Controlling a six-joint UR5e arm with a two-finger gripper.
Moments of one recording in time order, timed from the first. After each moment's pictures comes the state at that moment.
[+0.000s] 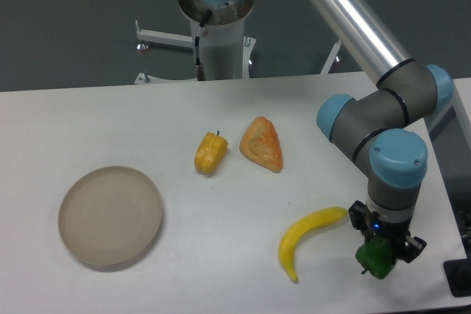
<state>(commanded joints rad) 2.35 -2.47 -0.77 -1.21 1.62 1.28</state>
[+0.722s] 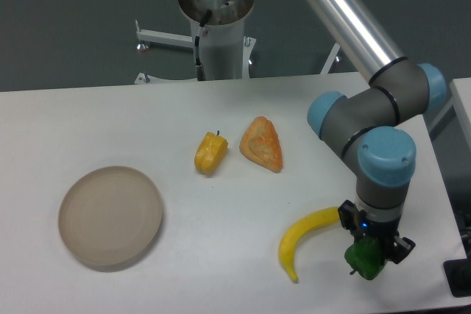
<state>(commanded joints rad) 2.31 -2.39 -0.83 -1.22 1.61 1.23</state>
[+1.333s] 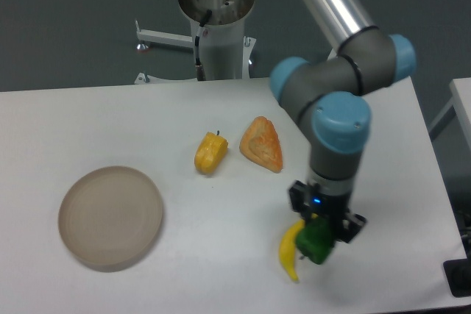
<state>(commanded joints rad) 2.20 -2.17 -1.10 -1.22 1.45 0.94</state>
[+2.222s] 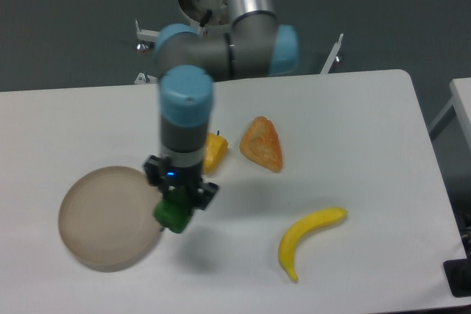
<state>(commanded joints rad) 1.88 -2.08 -1.29 -1.21 1.45 0.43</state>
